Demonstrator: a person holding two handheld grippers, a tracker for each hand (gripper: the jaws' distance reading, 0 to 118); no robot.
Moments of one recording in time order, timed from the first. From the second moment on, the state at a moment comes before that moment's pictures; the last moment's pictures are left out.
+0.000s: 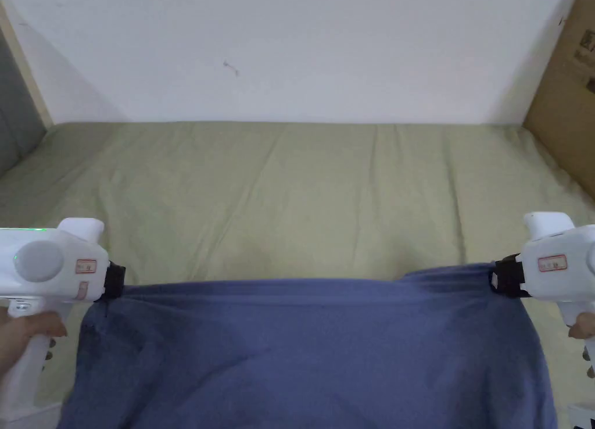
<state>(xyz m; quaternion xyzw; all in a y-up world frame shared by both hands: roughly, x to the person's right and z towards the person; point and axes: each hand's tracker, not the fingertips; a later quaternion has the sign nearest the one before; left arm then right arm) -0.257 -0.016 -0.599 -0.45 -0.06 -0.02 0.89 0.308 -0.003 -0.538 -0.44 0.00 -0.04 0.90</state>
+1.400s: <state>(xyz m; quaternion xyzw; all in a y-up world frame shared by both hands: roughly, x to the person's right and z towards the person) -0.278 -0.008 -0.331 -0.40 -0.06 -0.01 0.92 0.209 0.013 -0.288 -0.27 -0.04 -0.04 0.96</state>
